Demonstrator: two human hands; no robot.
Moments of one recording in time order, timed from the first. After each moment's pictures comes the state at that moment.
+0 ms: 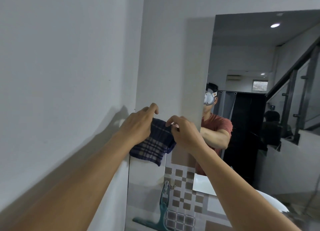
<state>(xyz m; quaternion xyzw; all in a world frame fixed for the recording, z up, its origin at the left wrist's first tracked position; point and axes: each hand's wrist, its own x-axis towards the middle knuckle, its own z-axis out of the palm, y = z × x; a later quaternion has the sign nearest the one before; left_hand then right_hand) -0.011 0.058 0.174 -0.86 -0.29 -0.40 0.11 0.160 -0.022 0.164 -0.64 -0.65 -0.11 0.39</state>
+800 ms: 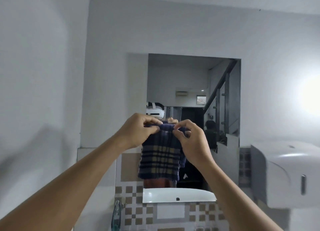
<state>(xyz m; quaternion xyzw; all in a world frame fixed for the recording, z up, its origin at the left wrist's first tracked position) 0.070 -0.072 0.238 -0.88 -0.10 -0.42 -0.22 0.224 -0.198 0.192 -0.58 -0.50 -0.15 0.62</state>
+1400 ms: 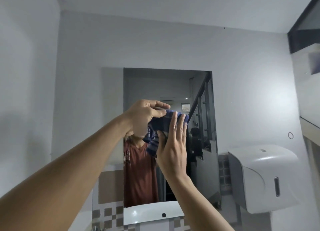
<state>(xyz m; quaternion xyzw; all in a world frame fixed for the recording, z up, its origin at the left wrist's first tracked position) 0.118 -0.131 0.321 -0.85 0.00 -0.35 -0.40 0.239 -0.174 0.191 -0.56 -0.42 -0.43 0.57</state>
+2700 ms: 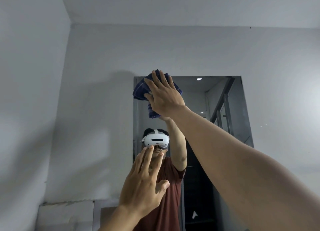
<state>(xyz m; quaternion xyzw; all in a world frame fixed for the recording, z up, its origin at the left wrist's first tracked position) 0.206 0.014 0.174 -0.81 -0.14 -0.52 0.24 0.313 -0.062 0.421 -0.56 -0.53 -0.59 0.24</state>
